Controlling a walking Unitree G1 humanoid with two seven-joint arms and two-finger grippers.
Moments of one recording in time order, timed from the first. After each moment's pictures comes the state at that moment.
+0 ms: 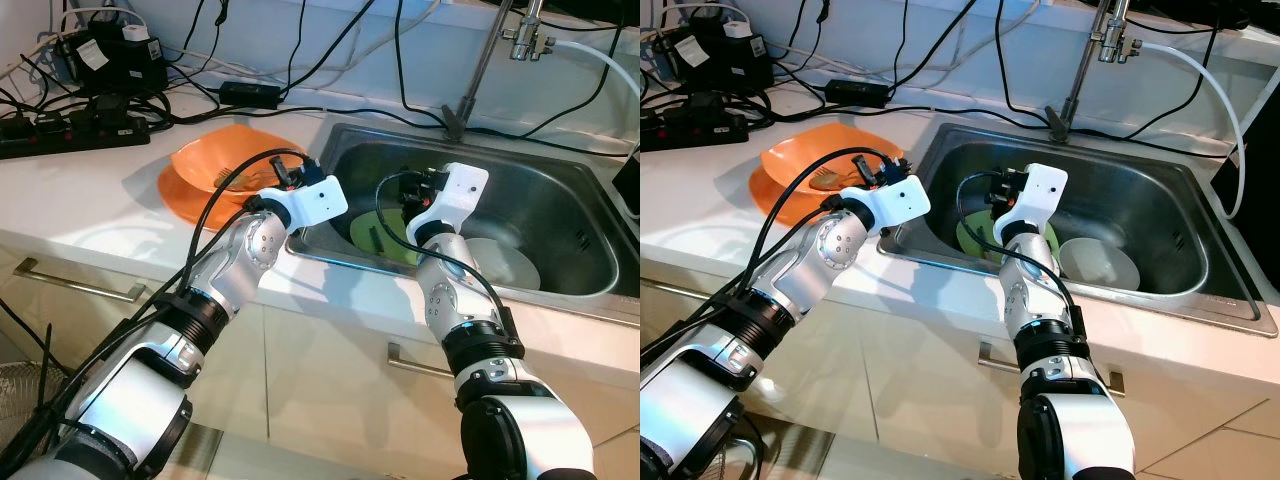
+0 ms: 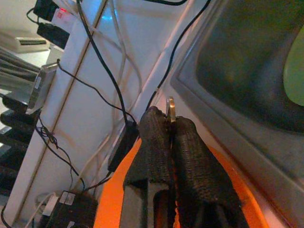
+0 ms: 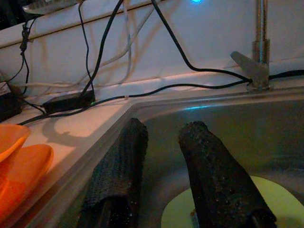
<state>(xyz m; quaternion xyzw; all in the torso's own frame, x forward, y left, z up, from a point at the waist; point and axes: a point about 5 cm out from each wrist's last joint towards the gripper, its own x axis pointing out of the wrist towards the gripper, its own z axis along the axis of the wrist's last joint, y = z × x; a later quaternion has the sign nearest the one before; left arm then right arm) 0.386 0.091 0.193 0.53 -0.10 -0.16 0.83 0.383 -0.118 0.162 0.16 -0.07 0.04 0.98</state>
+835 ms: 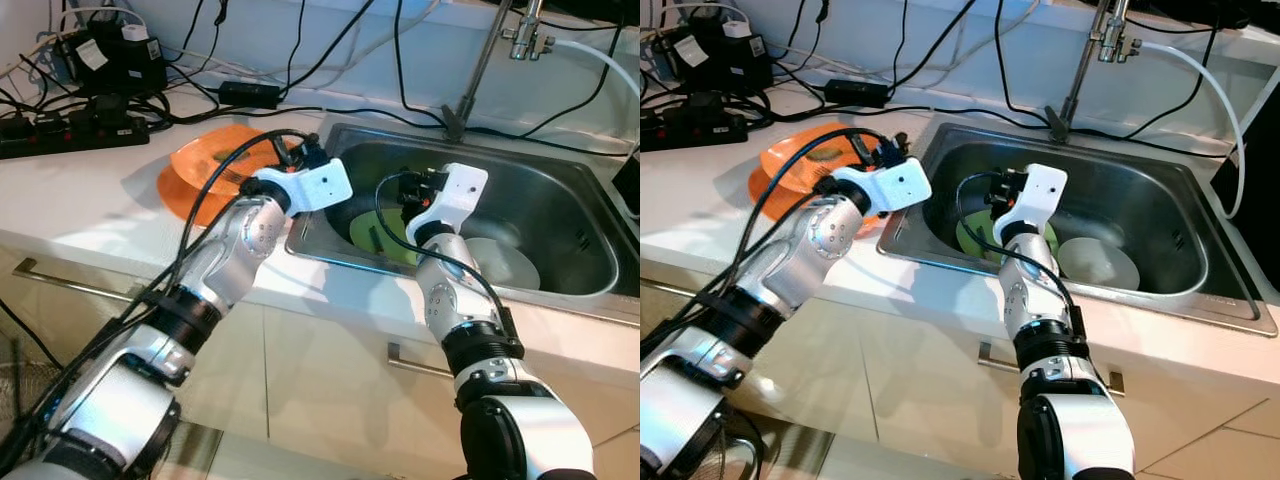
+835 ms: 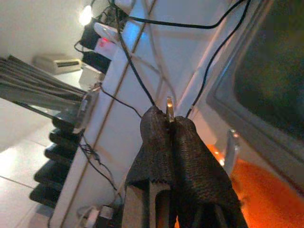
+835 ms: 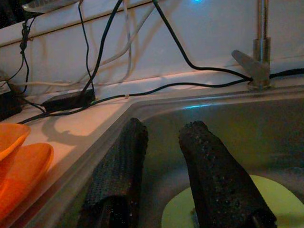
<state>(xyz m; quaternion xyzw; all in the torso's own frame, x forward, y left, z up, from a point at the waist) 0.376 0.088 0.227 0.55 -0.16 -0.13 0.81 0.383 -0.117 0.161 0.16 -0.06 0.04 0.98</state>
